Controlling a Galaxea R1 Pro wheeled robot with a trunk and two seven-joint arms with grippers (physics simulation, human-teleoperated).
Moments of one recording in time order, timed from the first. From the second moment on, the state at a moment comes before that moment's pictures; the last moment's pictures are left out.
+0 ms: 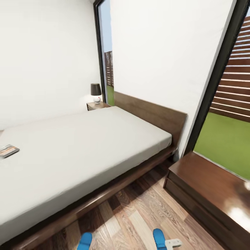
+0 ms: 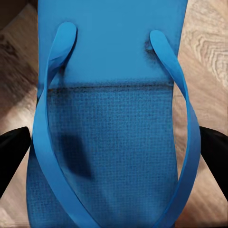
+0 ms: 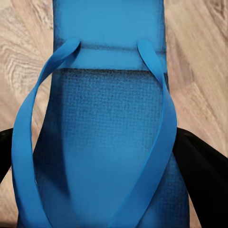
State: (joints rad) left arm -0.36 -0.01 -0.20 -0.11 0.04 -0.09 0.08; right arm -0.42 0.04 -0.03 -0.13 0.13 0.03 -0.02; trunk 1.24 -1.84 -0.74
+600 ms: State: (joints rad) left arm -0.36 -0.01 -0.20 -0.12 0.04 -0.09 0.08; right arm -0.42 0.04 -0.03 -0.13 0.13 0.01 -0.02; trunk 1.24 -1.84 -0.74
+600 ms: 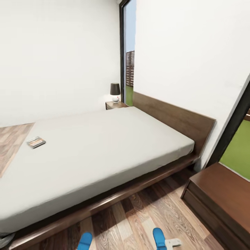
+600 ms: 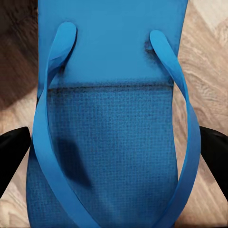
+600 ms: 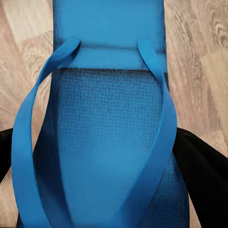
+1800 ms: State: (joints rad) left arm -0.36 -0.01 -0.20 -0.11 0.04 -0.10 0.08; right arm -0.42 0.04 -0.03 -0.09 0.13 -0.06 -0.02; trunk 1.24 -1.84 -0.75
